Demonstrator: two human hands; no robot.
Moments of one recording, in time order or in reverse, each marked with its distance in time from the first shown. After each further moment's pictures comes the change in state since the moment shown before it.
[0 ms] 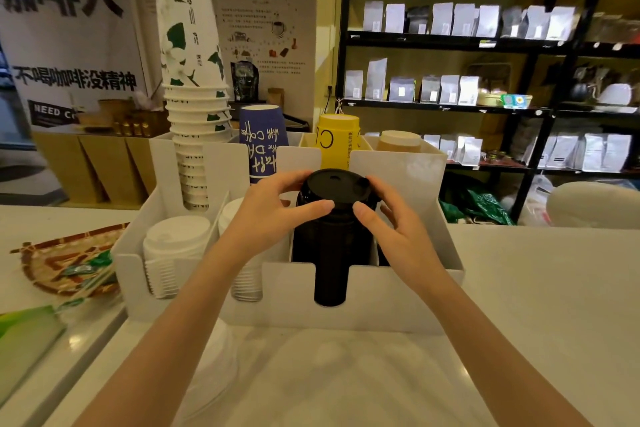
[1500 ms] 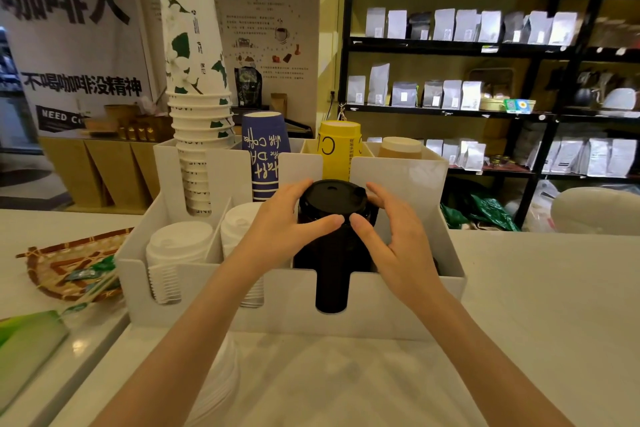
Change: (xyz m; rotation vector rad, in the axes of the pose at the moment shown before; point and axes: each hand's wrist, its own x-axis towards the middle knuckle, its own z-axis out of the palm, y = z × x) left_hand -0.002 -0.004 0.012 0.081 0.006 -0.017; right_hand -0.002 0.009 0.006 -0.302 0.174 -0.230
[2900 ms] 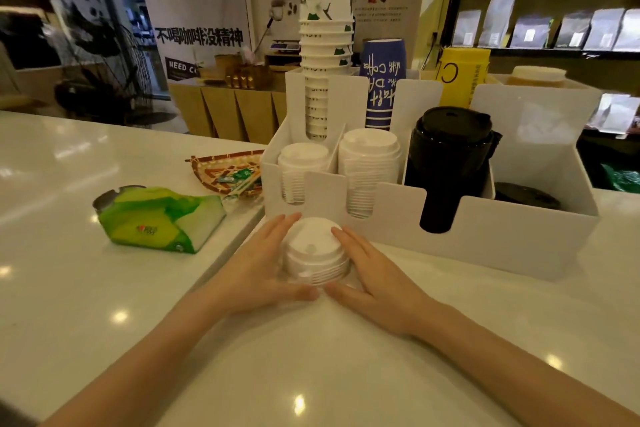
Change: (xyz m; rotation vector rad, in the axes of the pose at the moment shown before) left_hand -0.181 -0.081 -0.080 0.442 -0.193 -0.352; right_hand -0.116 -0.049 0.096 0.005 -0.856 -0.126
